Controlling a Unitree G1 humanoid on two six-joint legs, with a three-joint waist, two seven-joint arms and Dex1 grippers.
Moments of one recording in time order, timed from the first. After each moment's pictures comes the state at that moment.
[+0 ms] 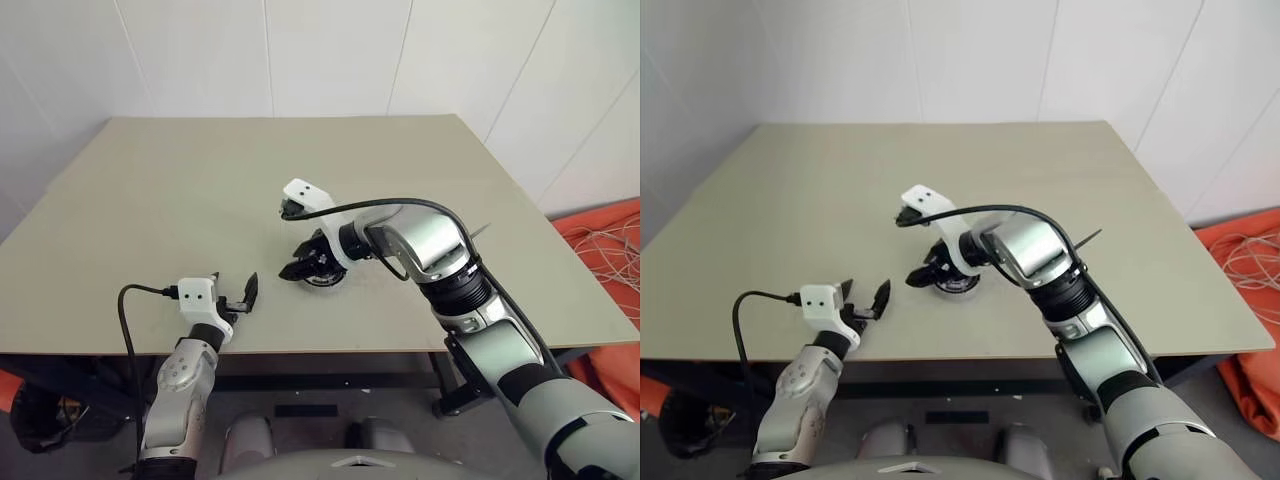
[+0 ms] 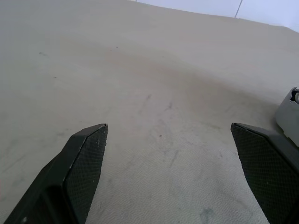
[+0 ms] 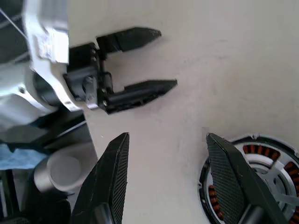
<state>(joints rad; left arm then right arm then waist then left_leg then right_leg) 0.16 0.06 0.06 -0.12 -0.22 0.09 -0.23 -0.91 -0.21 0.35 -0.09 0.24 1.41 0.89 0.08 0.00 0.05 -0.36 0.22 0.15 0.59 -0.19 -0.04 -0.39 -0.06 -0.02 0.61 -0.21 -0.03</state>
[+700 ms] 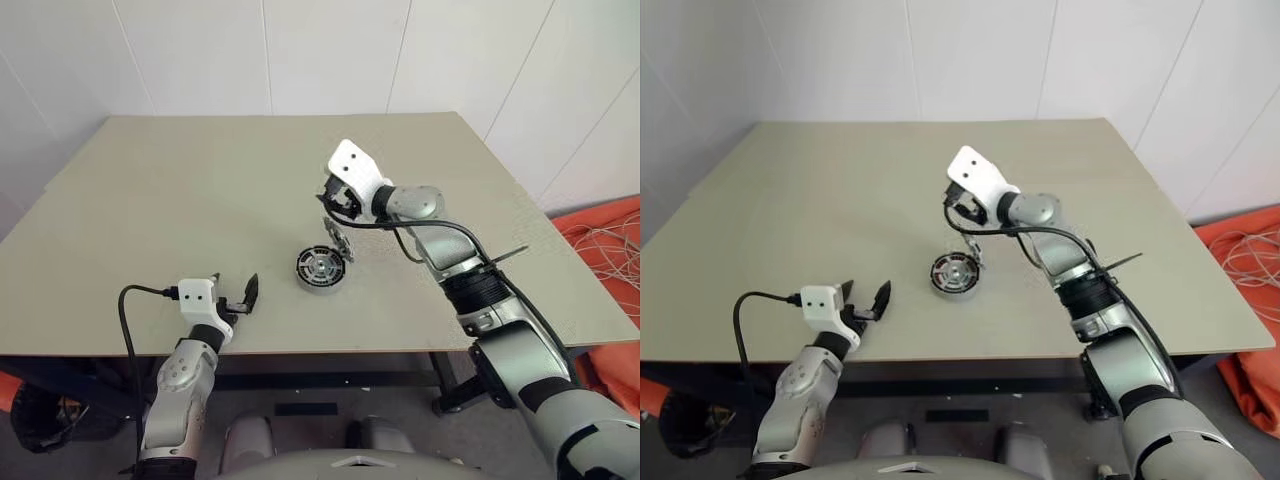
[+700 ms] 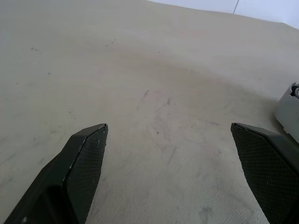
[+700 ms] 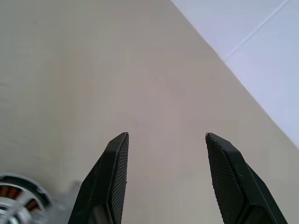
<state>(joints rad) 0.16 0.06 0.07 -0.11 -0.22 0.08 -0.24 -0.80 -0.37 0.31 0.31 -0.10 0.28 0.56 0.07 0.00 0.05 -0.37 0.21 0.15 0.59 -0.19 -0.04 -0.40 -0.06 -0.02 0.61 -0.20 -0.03</state>
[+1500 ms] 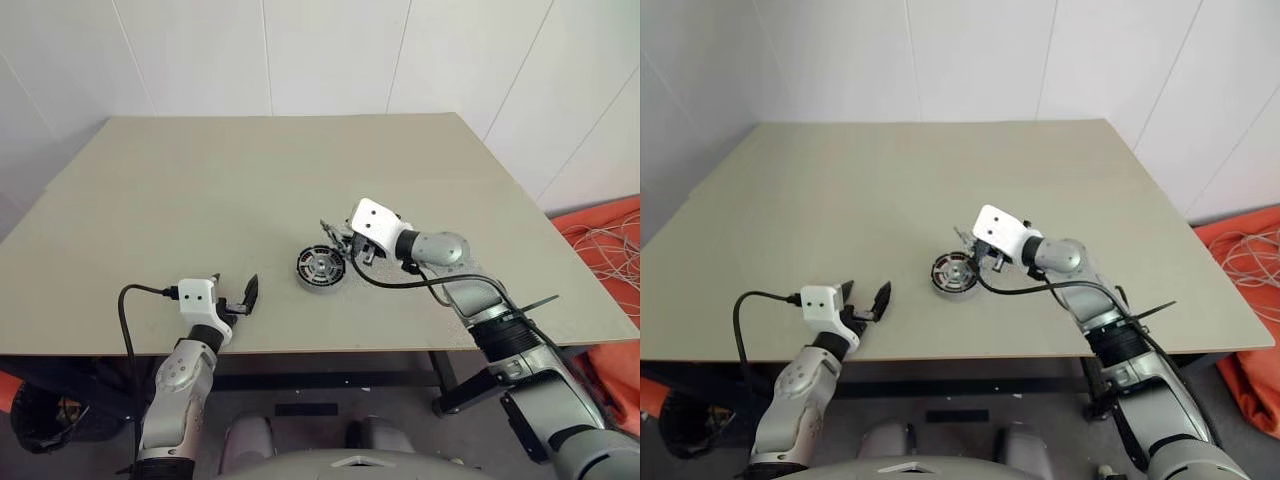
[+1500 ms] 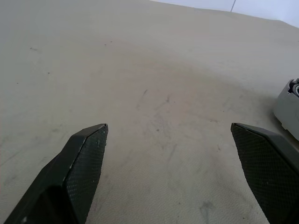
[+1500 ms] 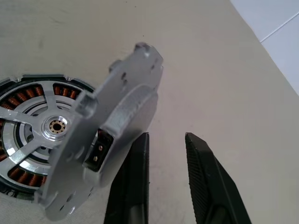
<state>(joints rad) 0.16 0.07 0.07 -0.11 -0.22 0.10 -0.25 -0.53 -0.44 0.31 0.16 -0.13 0.15 0.68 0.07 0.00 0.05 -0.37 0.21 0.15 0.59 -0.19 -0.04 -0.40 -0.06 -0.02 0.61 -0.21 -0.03</state>
